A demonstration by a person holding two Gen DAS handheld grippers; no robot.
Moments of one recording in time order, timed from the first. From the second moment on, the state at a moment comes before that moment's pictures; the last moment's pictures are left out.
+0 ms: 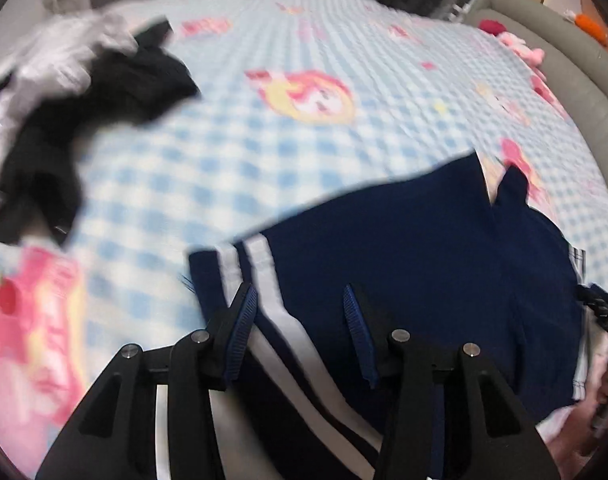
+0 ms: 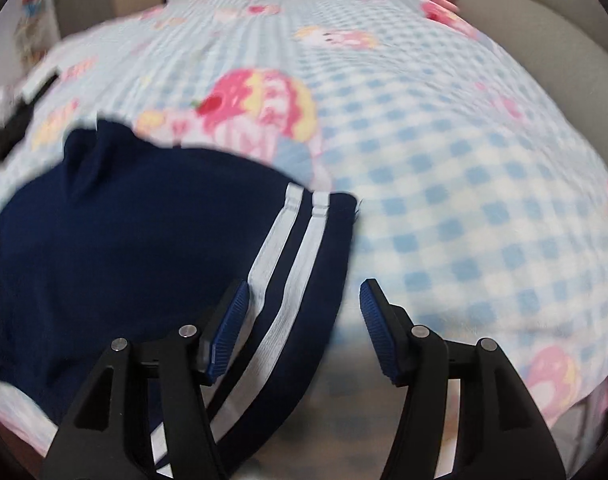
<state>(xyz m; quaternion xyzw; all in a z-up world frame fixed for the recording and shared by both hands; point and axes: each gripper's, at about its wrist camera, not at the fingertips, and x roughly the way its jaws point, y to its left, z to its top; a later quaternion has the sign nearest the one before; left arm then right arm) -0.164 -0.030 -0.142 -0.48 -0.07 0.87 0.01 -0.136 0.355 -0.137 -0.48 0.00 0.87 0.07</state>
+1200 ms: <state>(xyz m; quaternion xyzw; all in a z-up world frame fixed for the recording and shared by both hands) -0.069 0.044 -0.138 -0.51 -0.04 0.85 0.11 -0.014 0.340 -0.136 -0.50 0.02 0.86 0.04</state>
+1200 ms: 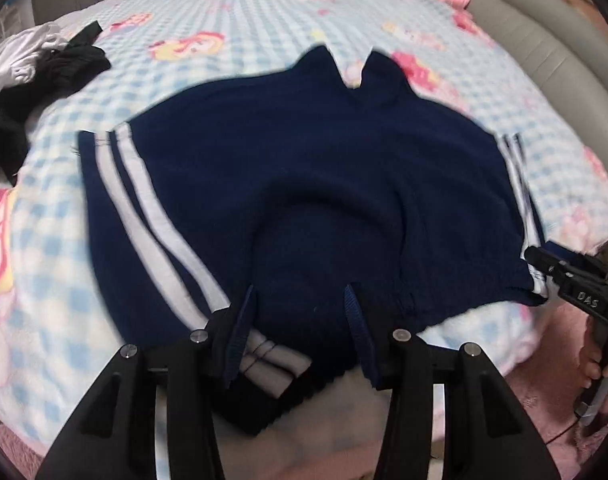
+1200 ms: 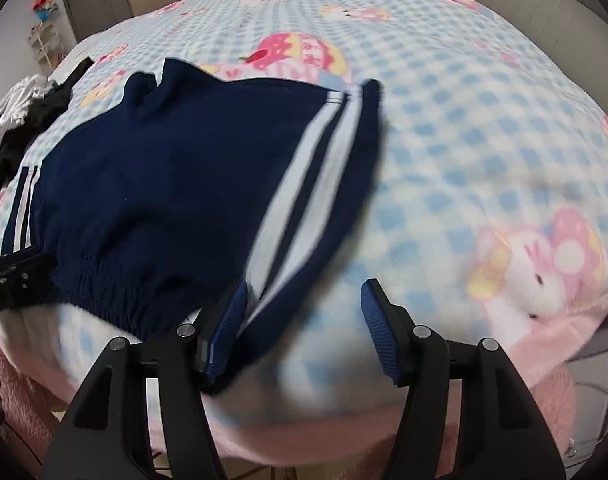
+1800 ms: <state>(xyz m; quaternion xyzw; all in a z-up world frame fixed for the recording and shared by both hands) -0.050 0.021 -0.137 -0.50 -0.10 0.85 0.11 0.019 0.333 -0.143 -0.51 0.09 0.86 -0.01</state>
